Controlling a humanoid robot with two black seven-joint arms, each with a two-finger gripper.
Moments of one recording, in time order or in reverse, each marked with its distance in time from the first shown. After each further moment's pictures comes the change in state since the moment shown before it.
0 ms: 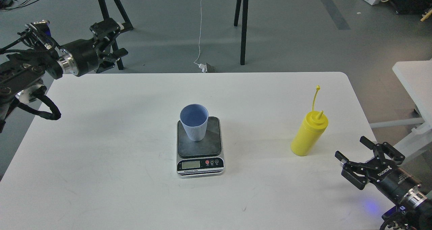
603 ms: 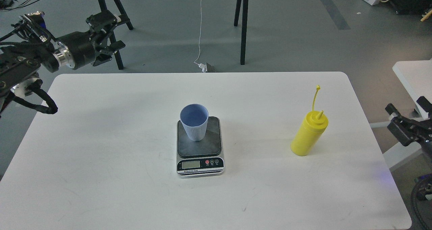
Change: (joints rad) left arm -0.034 0.010 0.001 0.000 0.000 0.000 0.000; right arm -0.078 -0.173 0.121 0.067 0.345 0.000 0.000
